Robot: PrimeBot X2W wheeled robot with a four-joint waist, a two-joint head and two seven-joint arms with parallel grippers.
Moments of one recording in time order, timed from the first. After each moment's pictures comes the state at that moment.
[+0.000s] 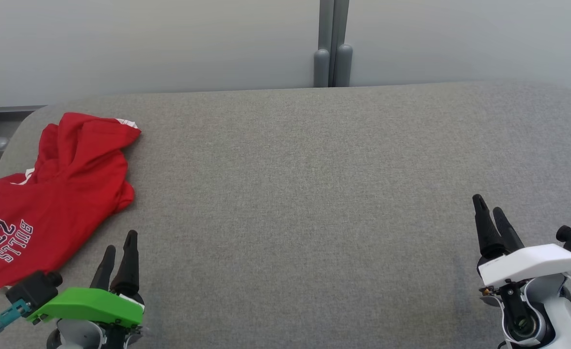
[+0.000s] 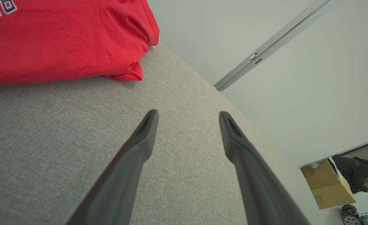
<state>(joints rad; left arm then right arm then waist) -0.04 0.08 -0.09 0.27 -0.98 -0.05 -0.07 -0.01 -0.11 0.07 0.20 0.86 0.02 -0.07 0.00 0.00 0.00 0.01</state>
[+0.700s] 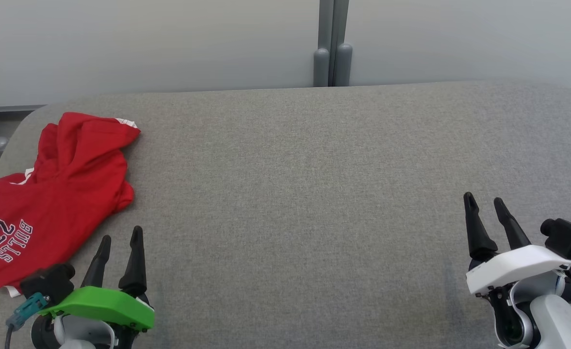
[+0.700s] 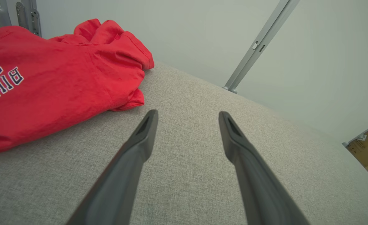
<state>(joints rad) -0.04 0.09 -0.11 0.24 -0.67 -0.04 -0.14 -0.01 -0.14 0.13 0.17 0.57 -0.01 -0.14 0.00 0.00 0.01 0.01</state>
